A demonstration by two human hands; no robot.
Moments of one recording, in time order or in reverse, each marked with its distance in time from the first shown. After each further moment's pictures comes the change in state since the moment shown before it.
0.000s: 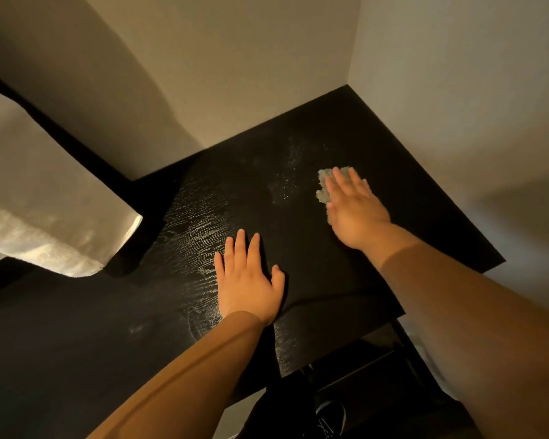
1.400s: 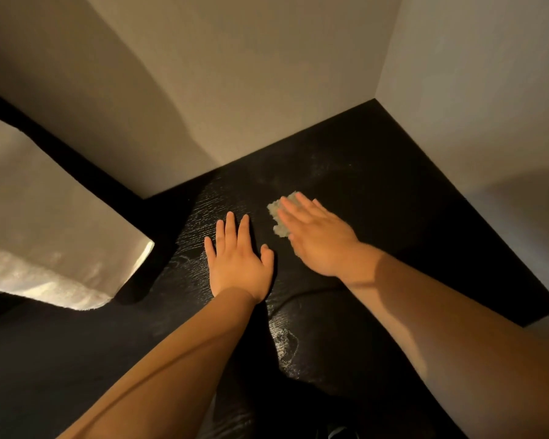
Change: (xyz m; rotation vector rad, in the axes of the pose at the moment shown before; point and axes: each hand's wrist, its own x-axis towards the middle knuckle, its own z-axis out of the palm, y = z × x) left_hand 0.103 -0.034 -0.015 0.005 0.002 -0.074; right_hand 0.046 -0.078 0.005 0.046 -0.022 -0.422
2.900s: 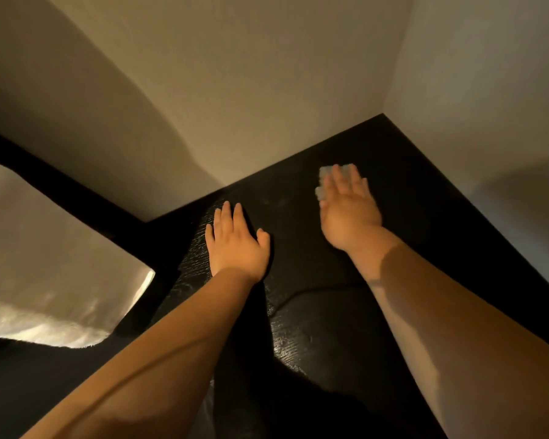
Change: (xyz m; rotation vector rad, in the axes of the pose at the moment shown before) left_hand 0.086 0.005 -0.013 -0.009 -0.003 -0.038; right_hand 0.058 0.049 -0.028 0.011 0.071 0.501
